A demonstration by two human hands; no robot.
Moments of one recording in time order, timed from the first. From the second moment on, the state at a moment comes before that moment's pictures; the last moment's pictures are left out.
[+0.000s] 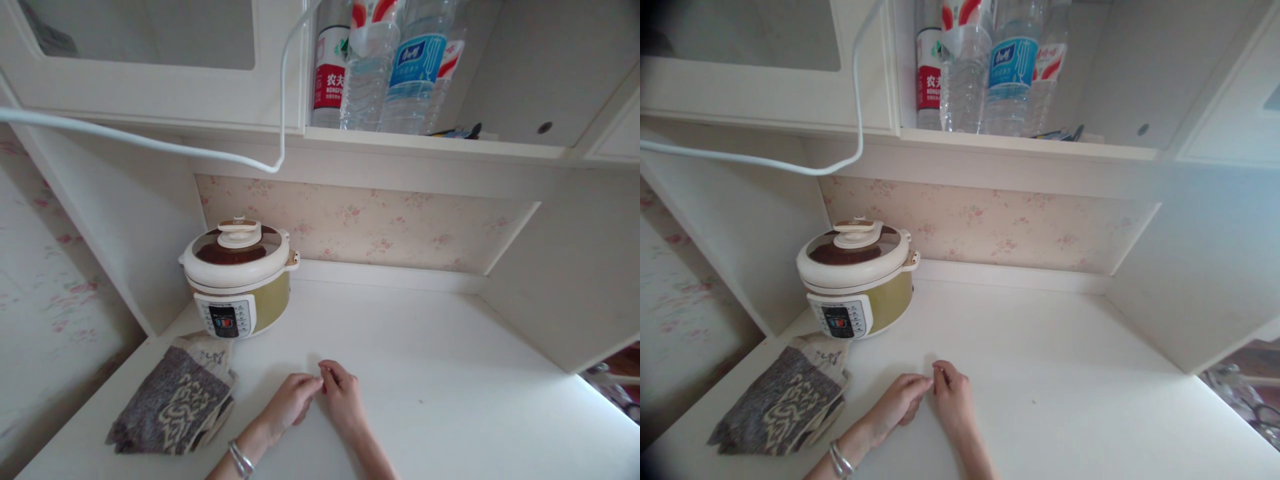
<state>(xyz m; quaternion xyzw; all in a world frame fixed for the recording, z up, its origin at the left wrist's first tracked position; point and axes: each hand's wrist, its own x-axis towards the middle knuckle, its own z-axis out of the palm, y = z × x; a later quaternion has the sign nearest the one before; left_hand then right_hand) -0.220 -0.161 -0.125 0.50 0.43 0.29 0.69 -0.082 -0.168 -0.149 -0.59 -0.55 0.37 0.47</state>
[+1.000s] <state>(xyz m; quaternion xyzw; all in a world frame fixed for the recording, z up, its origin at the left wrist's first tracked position) -0.220 -0.159 -0.134 0.51 0.43 0.29 0.68 -0.082 -0.167 -0.152 -0.60 -0.56 0.37 0.44</state>
